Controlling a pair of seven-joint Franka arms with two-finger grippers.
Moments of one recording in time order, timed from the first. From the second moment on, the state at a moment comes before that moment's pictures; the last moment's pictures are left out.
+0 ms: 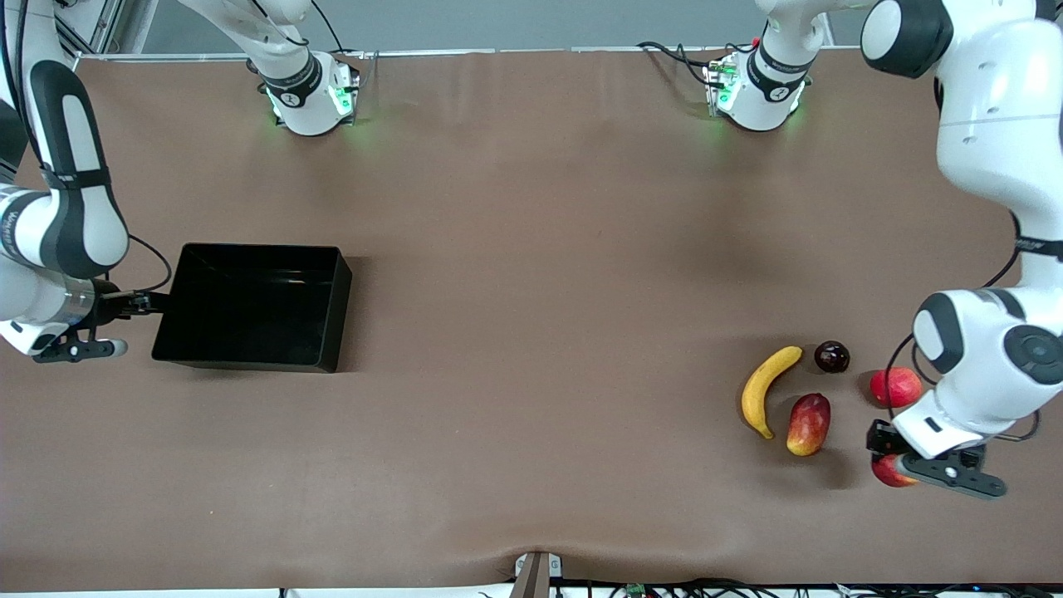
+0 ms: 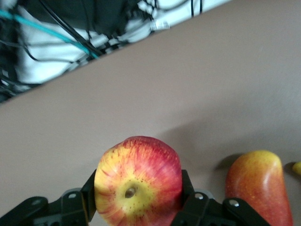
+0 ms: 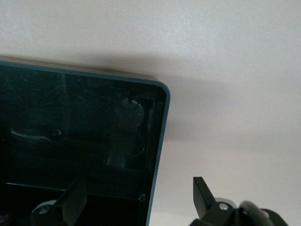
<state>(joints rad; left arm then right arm) 0.13 0.78 -0.07 -1.34 0.15 2.46 0.35 -0.24 0.38 -0.04 -1.88 -0.04 2.06 -0.37</state>
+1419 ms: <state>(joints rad) -0.06 0.48 -0.19 -1.34 0.15 2.00 0.06 -0.22 0.42 -0.02 -1.67 0.10 1.66 -0.38</state>
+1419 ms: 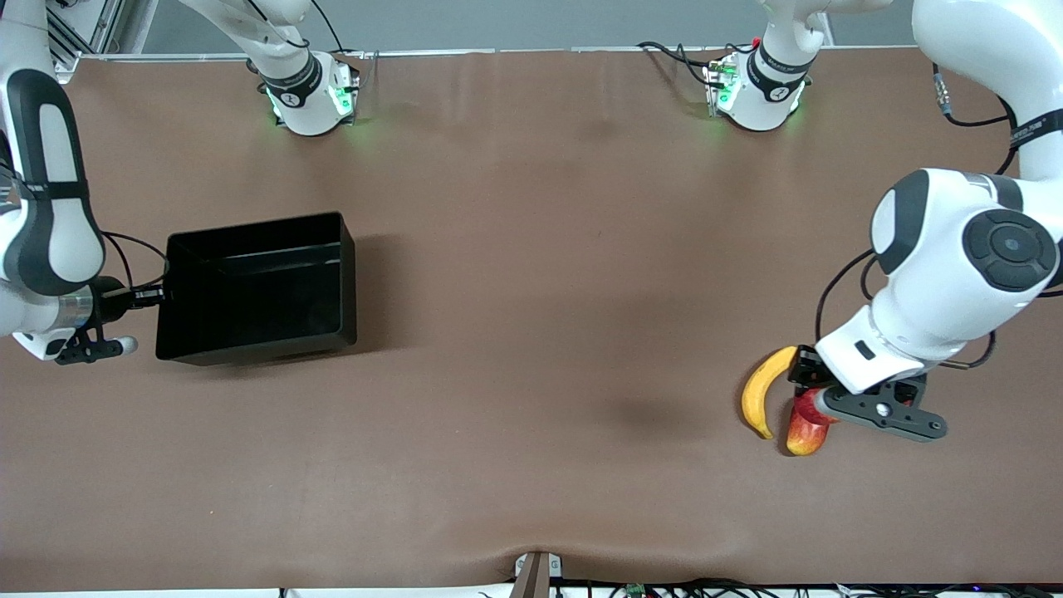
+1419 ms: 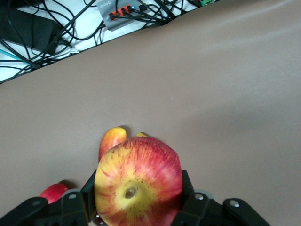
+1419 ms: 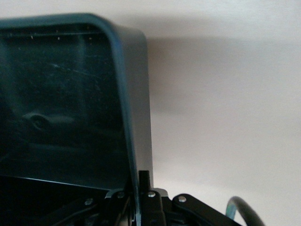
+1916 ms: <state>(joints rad) -0.07 0.46 -0.24 -1.34 0.15 1.95 0.00 0.06 0.37 -0.01 -1.63 0.23 1.60 -0.06</state>
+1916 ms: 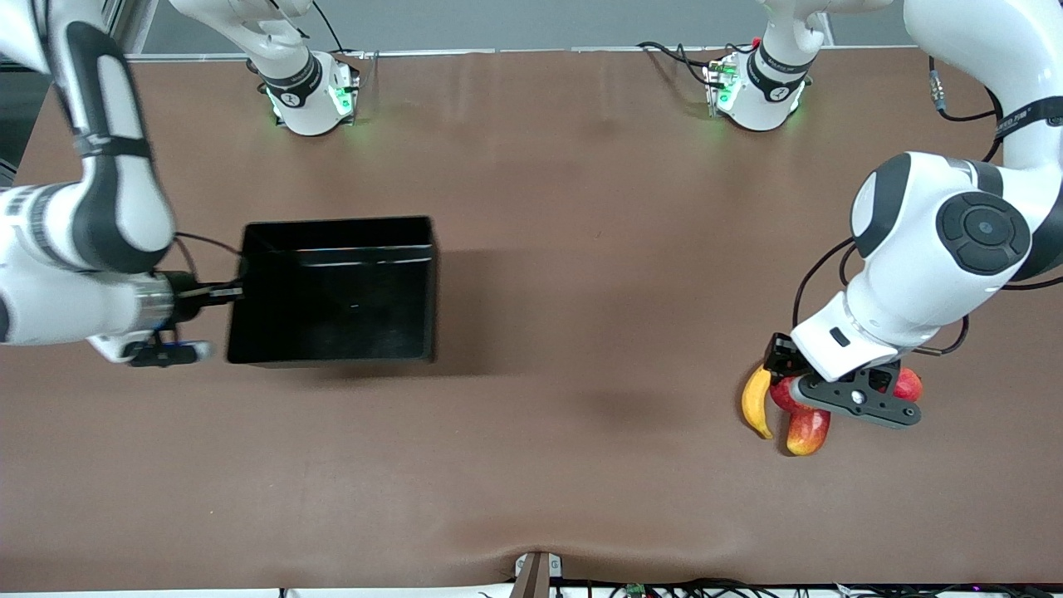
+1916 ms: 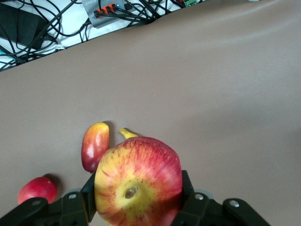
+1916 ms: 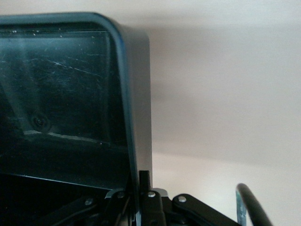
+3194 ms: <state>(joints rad) -0.07 0.17 -0.45 -1.80 0.15 2.03 -0.39 0.66 0.62 -0.01 -1.65 0.34 2.16 0.40</state>
